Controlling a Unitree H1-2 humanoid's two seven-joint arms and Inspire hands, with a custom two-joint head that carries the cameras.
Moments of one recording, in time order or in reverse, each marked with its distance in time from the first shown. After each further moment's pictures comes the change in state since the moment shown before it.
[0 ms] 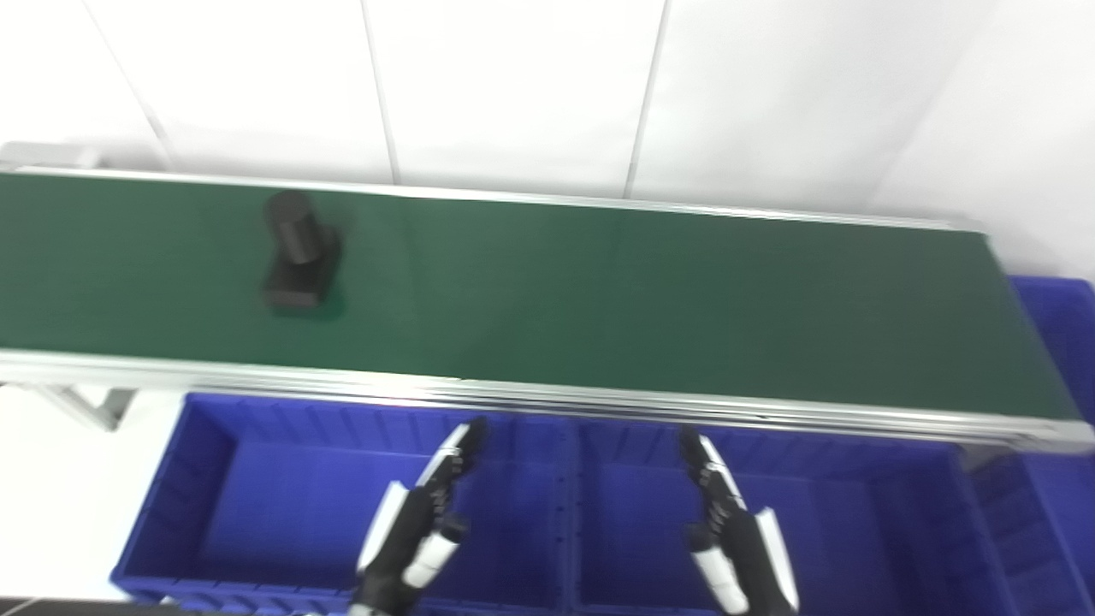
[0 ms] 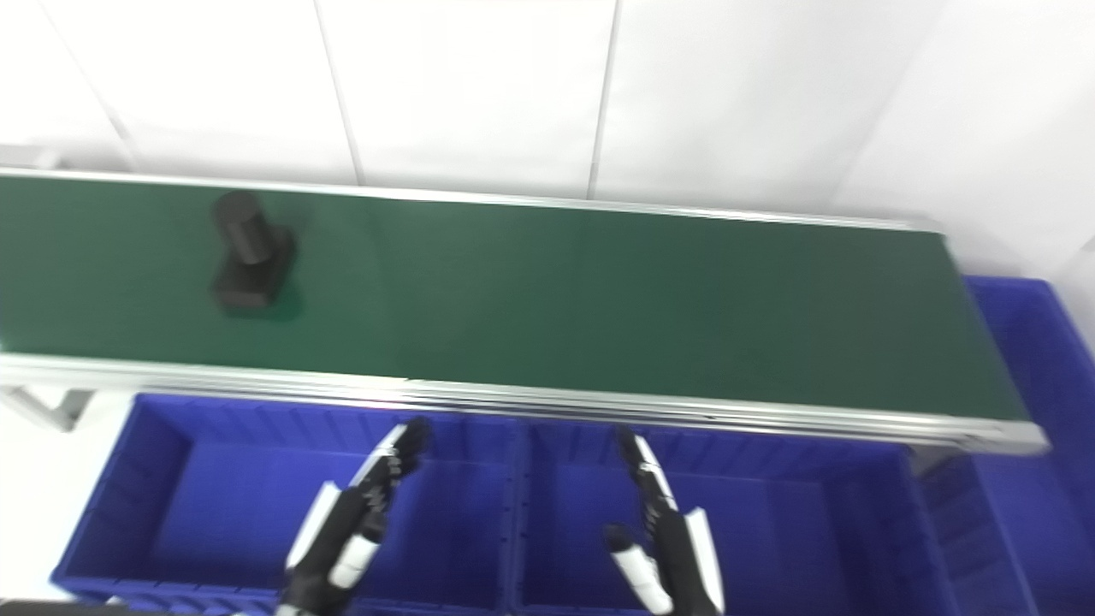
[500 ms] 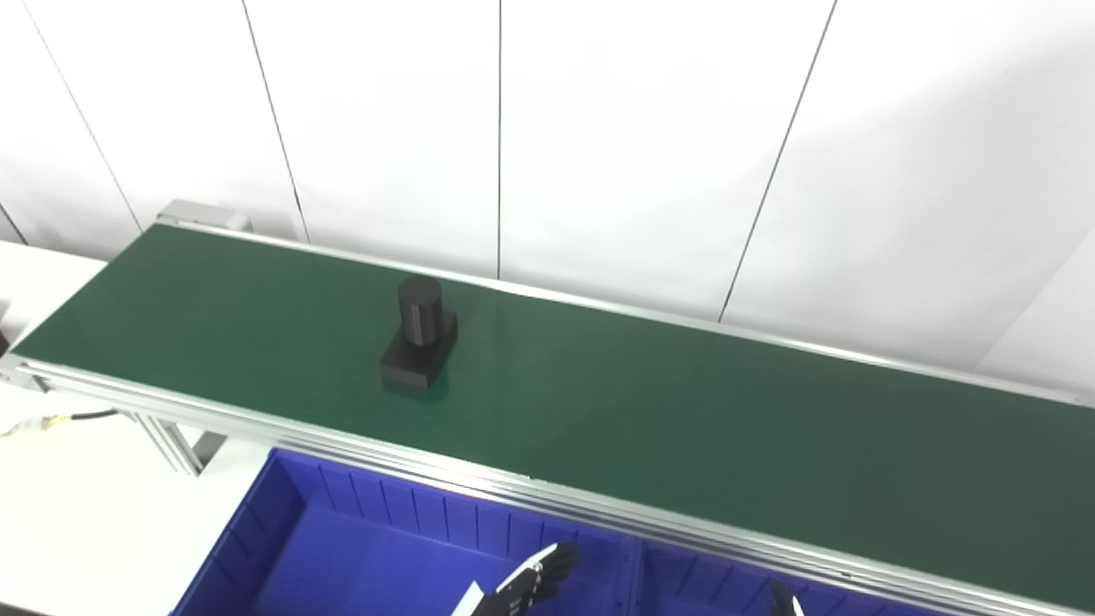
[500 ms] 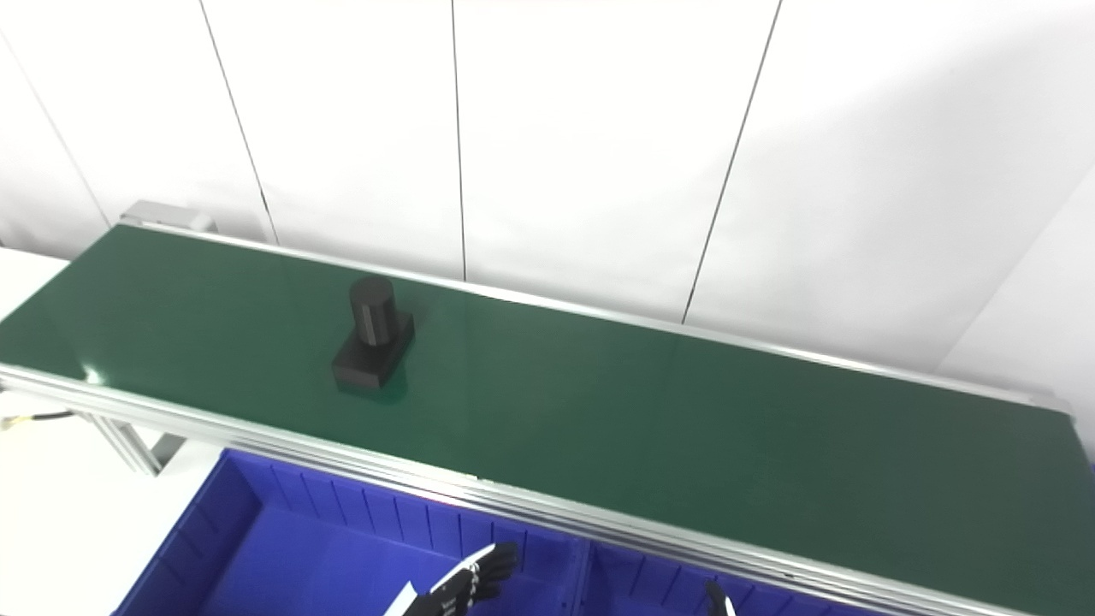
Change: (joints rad) left arm -0.029 -0.015 -0.043 0.060 -0.016 0.000 0.051; right arm -0.014 -0.023 -0.004 0.056 0.028 -0.011 -0.010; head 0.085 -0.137
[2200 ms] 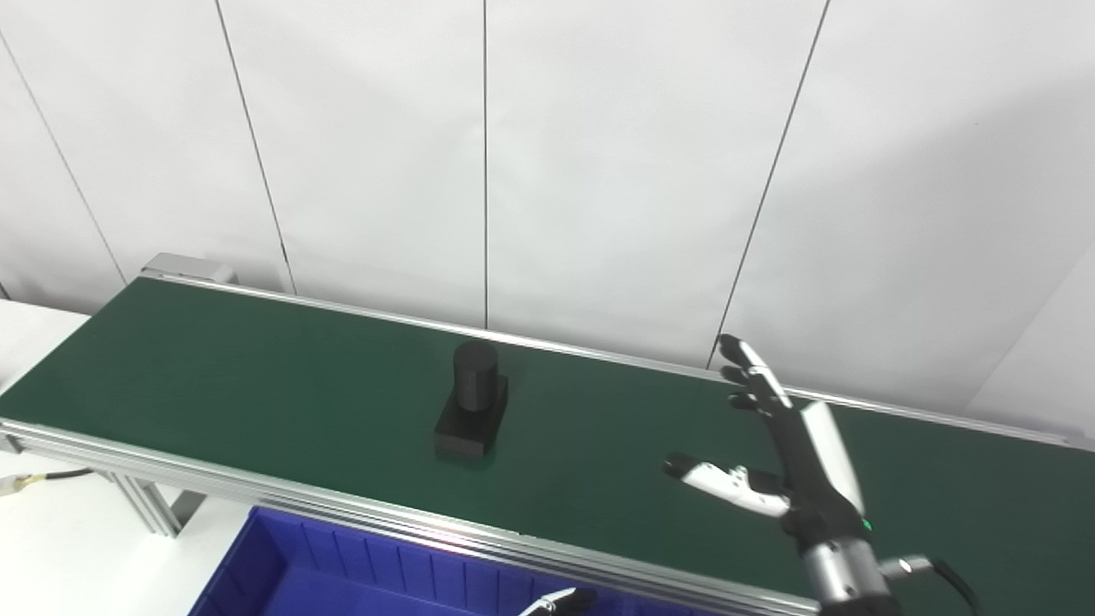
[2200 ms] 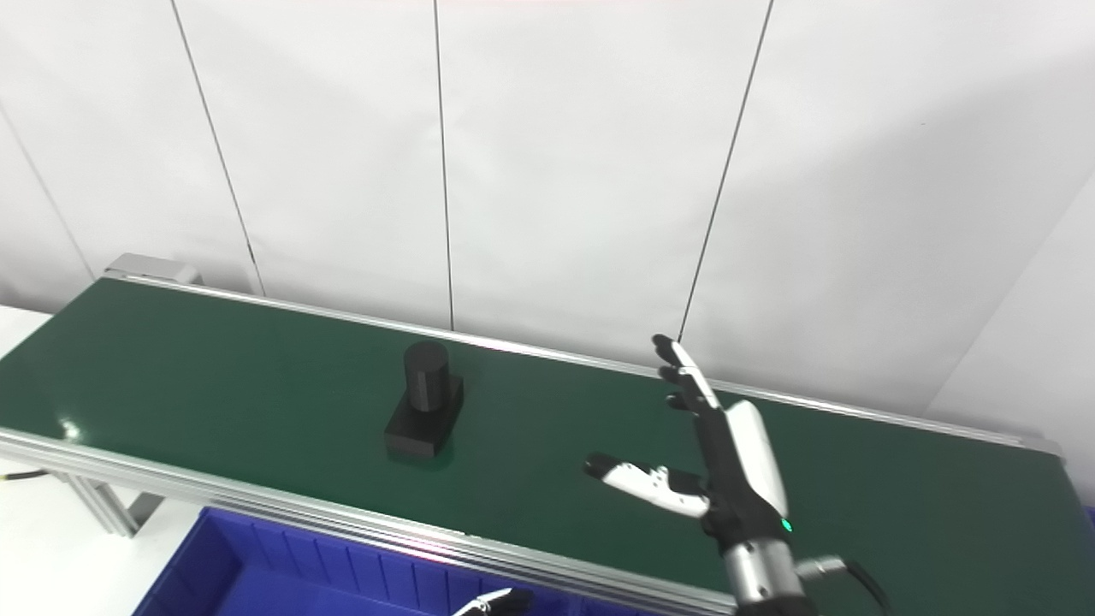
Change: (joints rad) left arm -0.111 0.074 -0.247 0.031 0.069 0.000 0.365; right arm -0.647 0.000 0.007 -0.173 -0.379 0.515 0.136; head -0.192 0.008
